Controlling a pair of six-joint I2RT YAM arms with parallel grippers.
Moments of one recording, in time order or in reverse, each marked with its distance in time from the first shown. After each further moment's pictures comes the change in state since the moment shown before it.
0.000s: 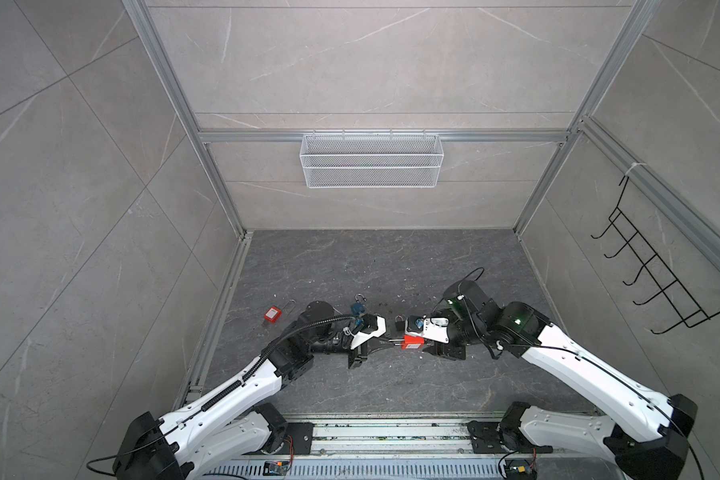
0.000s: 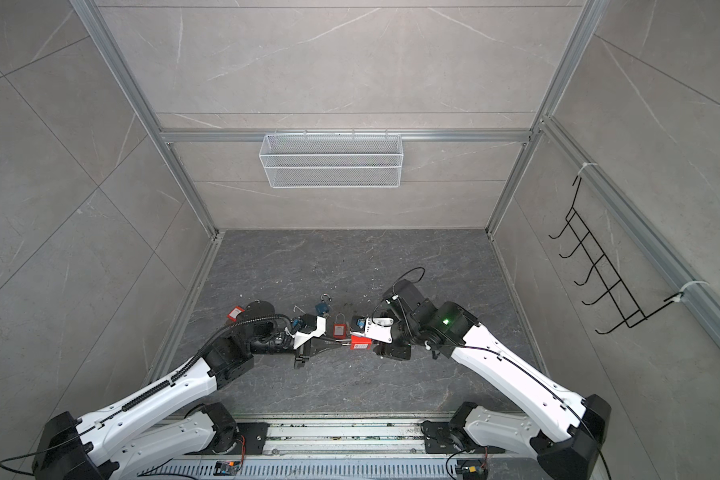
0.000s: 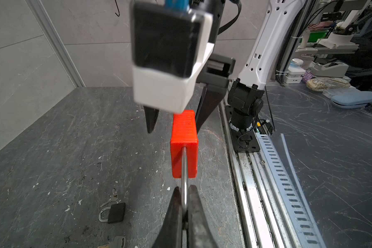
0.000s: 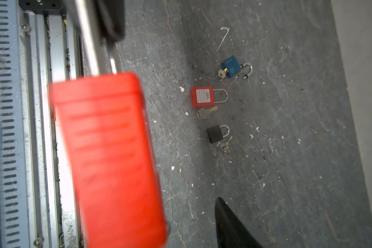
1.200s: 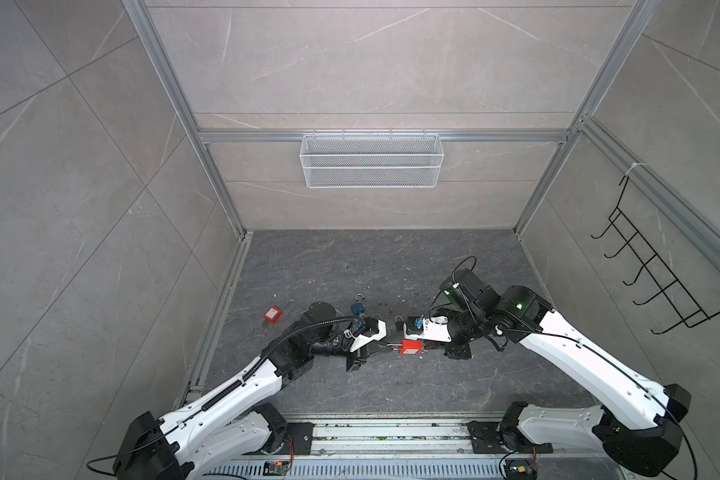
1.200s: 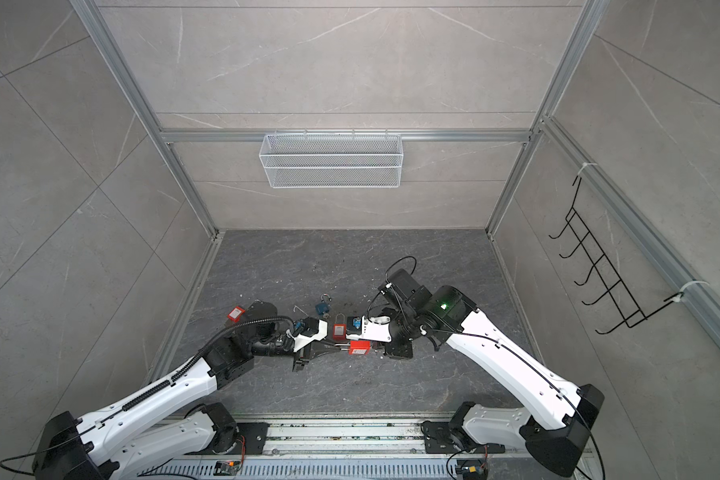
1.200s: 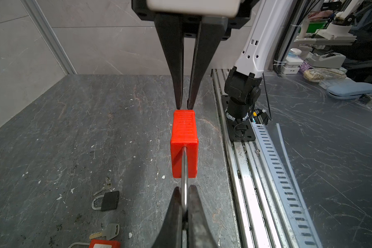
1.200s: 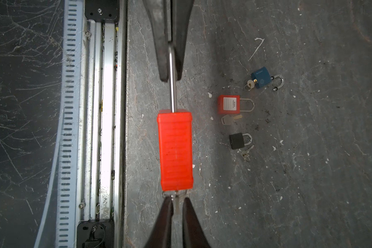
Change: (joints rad) left arm 0.000 0.004 0.000 -0.080 0.004 0.043; right arm 0.011 0.124 0.207 -0.222 -0.113 -0.059
